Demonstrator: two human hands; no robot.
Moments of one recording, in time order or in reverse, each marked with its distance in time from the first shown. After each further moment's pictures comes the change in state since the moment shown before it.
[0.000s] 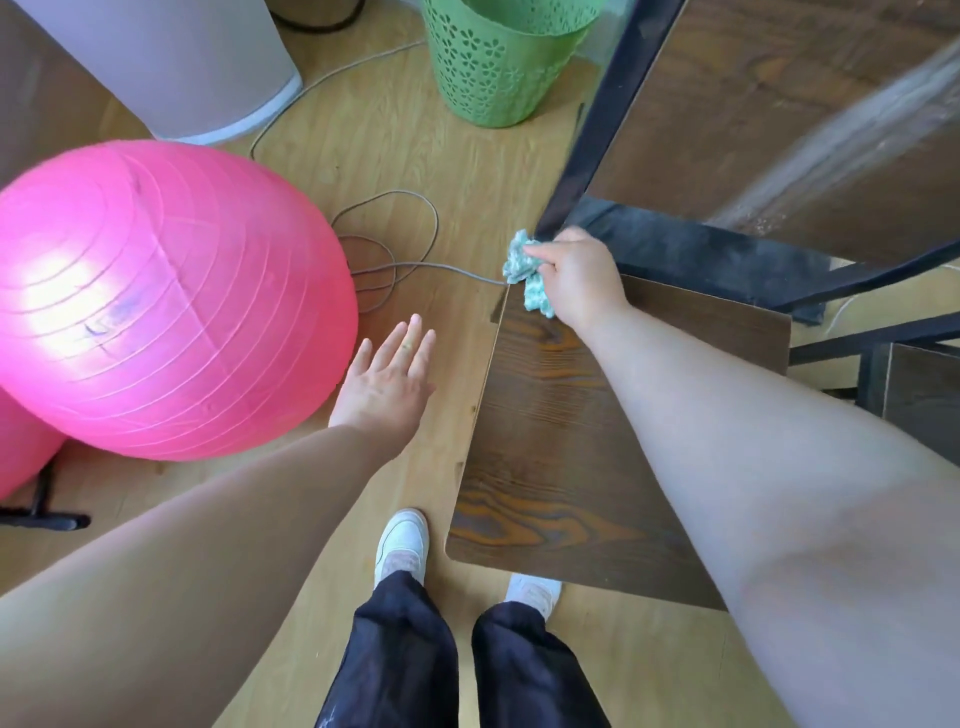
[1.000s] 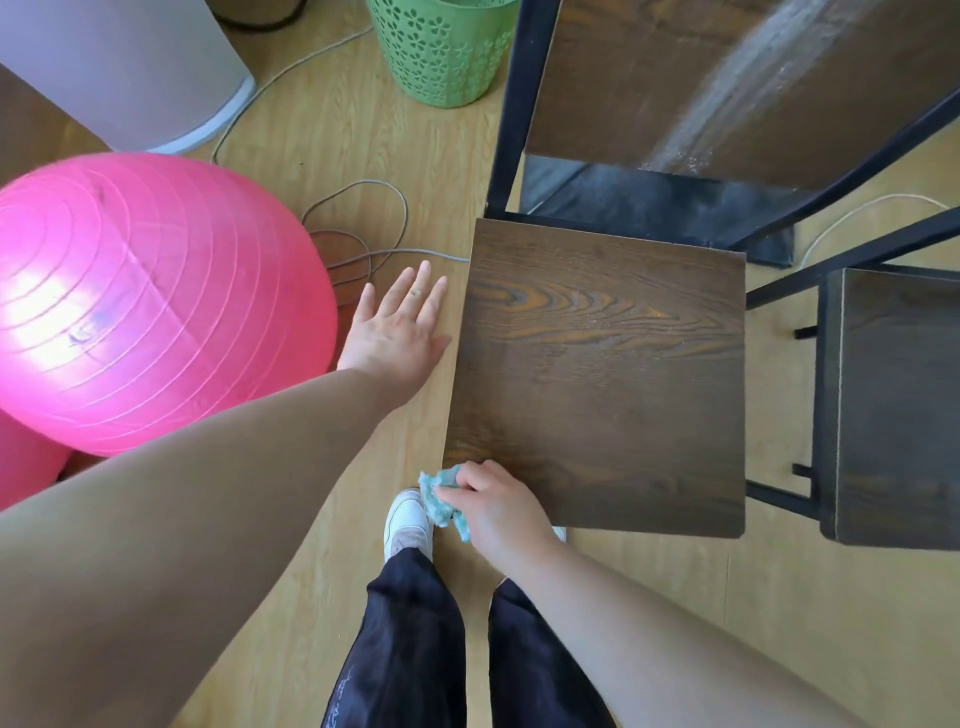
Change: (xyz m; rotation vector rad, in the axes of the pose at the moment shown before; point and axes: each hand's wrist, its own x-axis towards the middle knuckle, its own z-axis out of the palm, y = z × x) left_hand 0.012 0.022 -0.032 0.064 0.084 0.113; right_hand -0.286 -0.001 0.089 -0.074 -0.351 -0.286
